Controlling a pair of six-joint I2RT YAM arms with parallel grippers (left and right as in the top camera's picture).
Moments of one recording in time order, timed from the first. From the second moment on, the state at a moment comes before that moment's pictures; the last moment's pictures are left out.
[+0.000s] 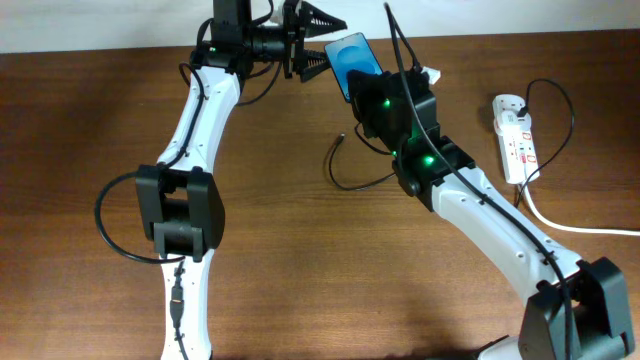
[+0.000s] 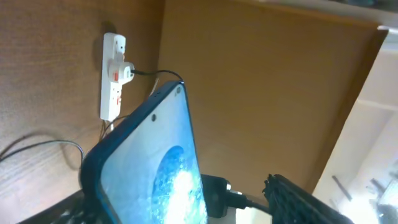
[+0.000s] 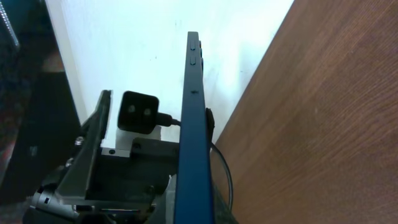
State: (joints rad) left arm -0.20 2.43 2.30 -0.31 1.27 -1.29; right arm 0.42 1.64 1.21 0.11 0.02 1.46
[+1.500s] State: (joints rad) left arm -0.03 2.43 2.30 -0.58 1.23 -0.96; right arm 0.39 1.68 1.24 -0.01 -0.18 1.07
